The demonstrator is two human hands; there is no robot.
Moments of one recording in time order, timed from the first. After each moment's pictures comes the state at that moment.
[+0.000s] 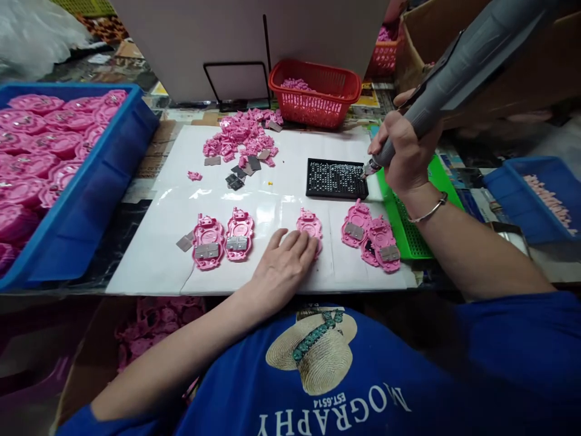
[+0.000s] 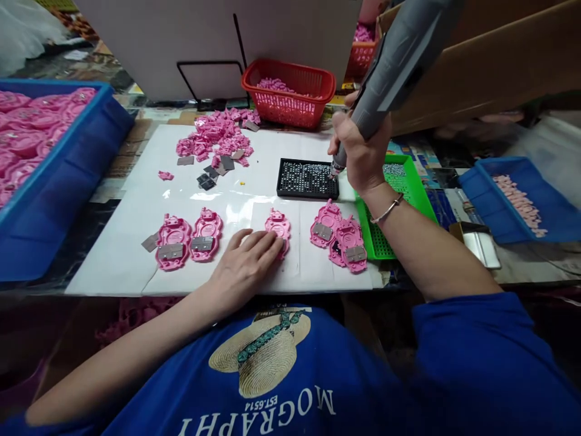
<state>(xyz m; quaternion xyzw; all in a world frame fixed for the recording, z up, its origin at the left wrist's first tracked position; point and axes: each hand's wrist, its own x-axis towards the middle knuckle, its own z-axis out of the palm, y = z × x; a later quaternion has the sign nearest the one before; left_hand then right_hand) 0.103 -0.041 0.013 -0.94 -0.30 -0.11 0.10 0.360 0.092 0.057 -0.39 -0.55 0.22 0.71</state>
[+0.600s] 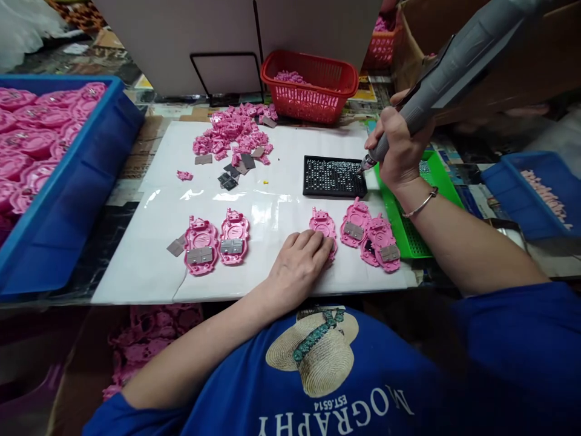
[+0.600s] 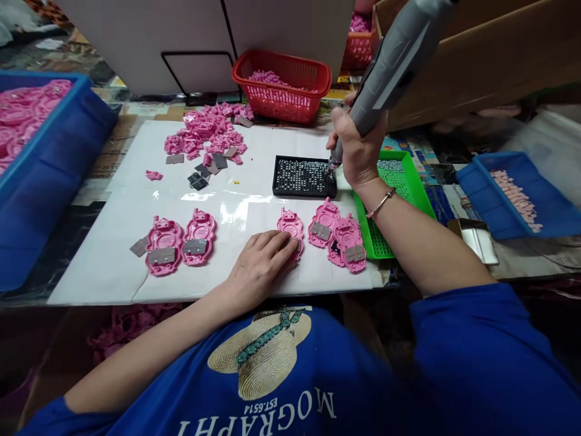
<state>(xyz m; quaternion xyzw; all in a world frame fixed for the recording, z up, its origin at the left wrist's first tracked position) 0.126 -0.038 -0.006 -0.94 -0.29 -0.19 0.02 0.366 0.109 0.041 -0.43 -0.52 0.22 0.70</state>
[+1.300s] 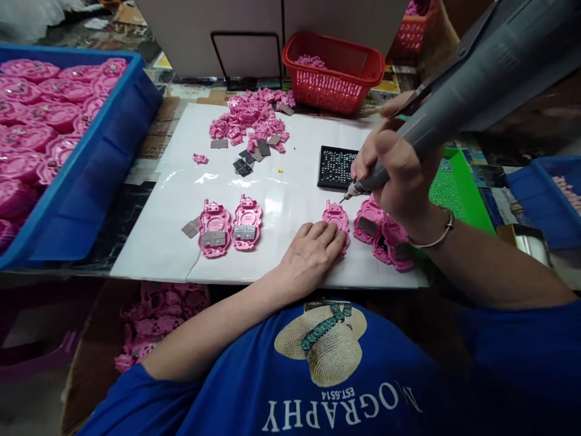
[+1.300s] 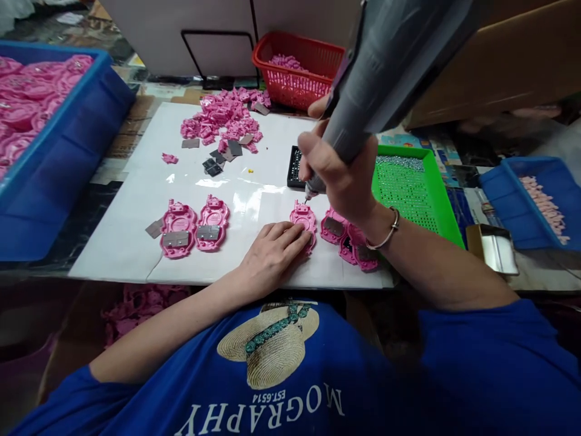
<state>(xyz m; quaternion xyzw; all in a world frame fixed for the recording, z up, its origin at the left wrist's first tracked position) 0.127 -0.038 -0.004 -0.94 -0.29 -0.17 0.01 0.289 0.043 0.069 -0.26 -0.59 0.35 0.68</state>
